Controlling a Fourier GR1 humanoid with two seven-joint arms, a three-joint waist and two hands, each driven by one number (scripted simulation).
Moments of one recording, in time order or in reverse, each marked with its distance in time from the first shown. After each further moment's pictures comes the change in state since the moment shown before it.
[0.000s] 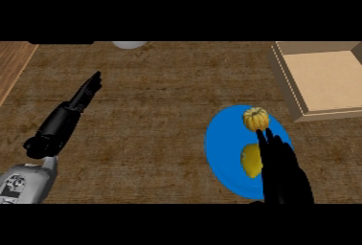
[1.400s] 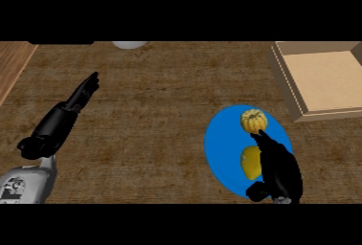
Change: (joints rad) left arm 0.015 -0.105 0.133 -0.026 -0.105 -0.136 0.016; right arm -0.028 0.060 -0.182 0.329 -0.014 -0.126 -0.279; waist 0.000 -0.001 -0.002
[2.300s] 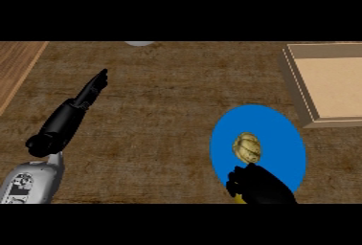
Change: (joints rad) left arm -0.033 -0.032 -0.015 -0.009 -0.015 -0.021 0.016; right arm -0.061 -0.331 0.301 0.011 -0.016 -0.050 -0.803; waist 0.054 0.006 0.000
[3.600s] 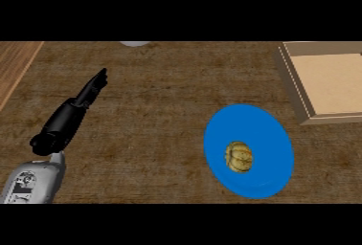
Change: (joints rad) left arm -0.006 -0.012 0.010 0.022 -0.025 0.014 -0.021; right arm -0.279 -0.545 -0.651 0.410 -1.089 0.199 -0.727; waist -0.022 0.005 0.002
